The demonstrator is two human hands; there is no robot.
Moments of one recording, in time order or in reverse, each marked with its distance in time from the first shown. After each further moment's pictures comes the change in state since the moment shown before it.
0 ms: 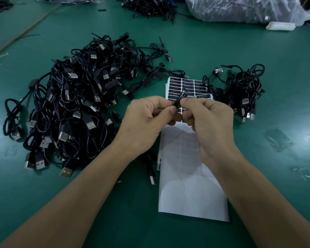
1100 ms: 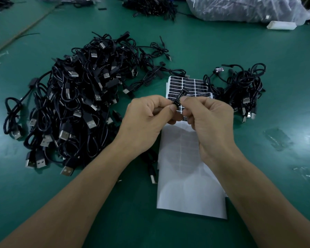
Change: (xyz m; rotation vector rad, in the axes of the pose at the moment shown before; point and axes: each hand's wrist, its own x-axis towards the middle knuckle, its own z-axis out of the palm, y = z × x) left_hand 0.001 -0.003 0.001 0.006 0.017 0.001; right_hand 0.002 0.003 0.000 -0.046 -0.015 -0.032
